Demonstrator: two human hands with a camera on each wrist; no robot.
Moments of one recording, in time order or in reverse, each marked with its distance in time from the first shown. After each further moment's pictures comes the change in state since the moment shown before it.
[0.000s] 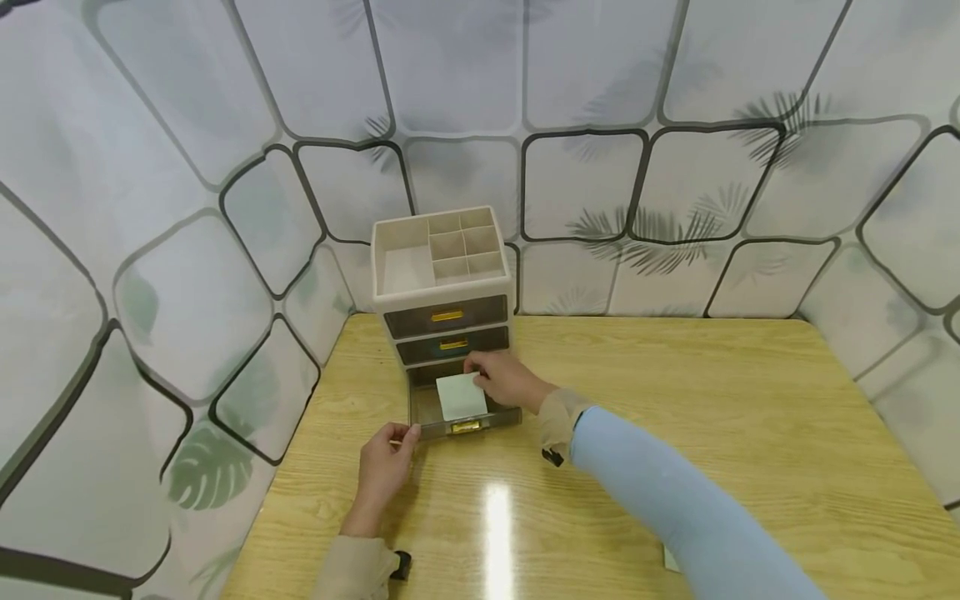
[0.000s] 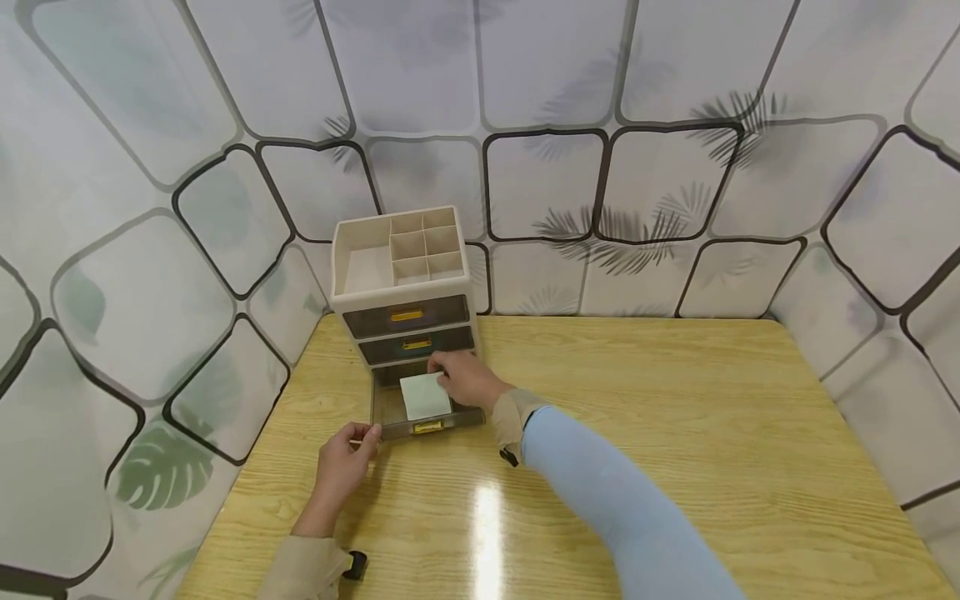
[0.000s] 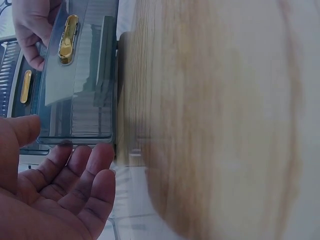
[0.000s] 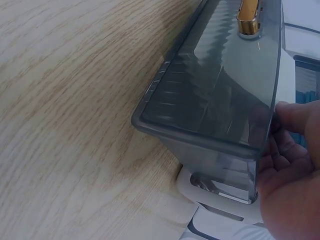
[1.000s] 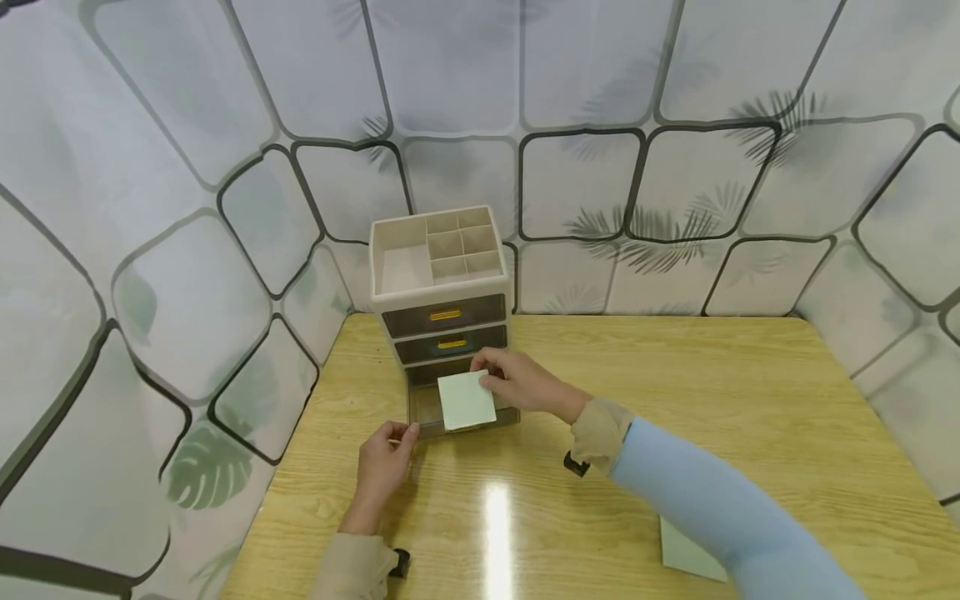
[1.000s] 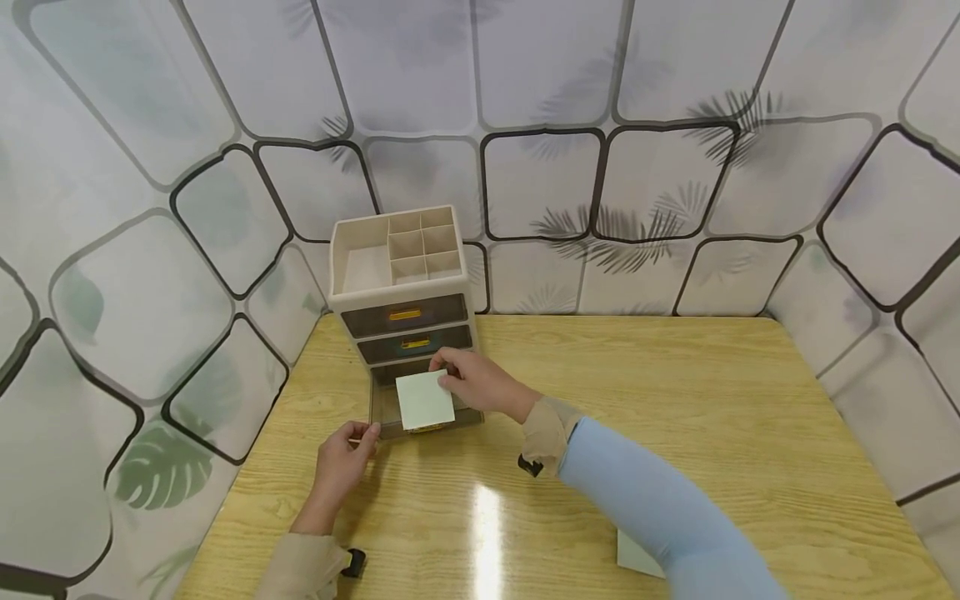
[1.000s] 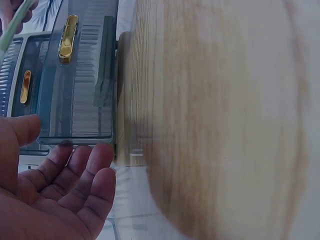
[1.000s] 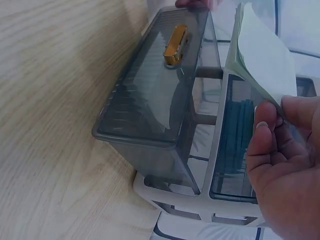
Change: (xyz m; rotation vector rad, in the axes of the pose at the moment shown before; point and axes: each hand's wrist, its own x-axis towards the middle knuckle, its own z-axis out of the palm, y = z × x) left_hand 0.000 0.001 0.000 0.002 -0.012 0.006; right_hand -0.046 -0.012 -0.032 0.221 0.009 -0.145
